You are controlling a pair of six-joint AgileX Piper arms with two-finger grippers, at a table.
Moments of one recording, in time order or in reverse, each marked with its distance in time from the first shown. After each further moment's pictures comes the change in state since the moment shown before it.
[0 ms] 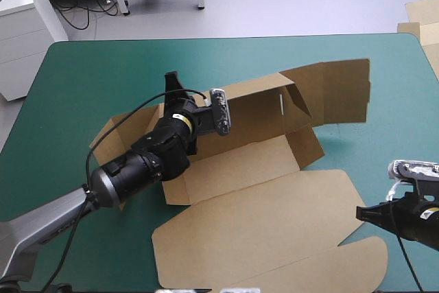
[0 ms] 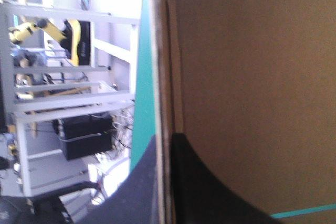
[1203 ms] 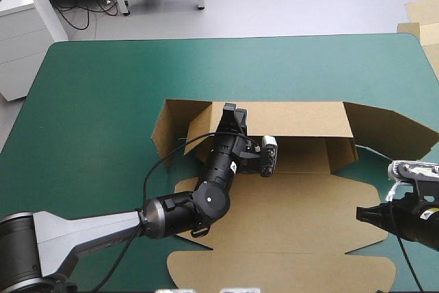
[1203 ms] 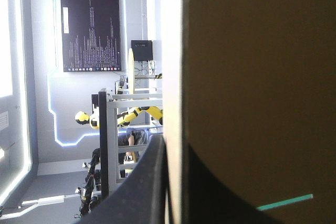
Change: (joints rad) left arm -0.225 0.156 0.194 0.768 -0.023 -0.671; right arm 0.000 0.000 0.000 -0.004 0.008 0.000
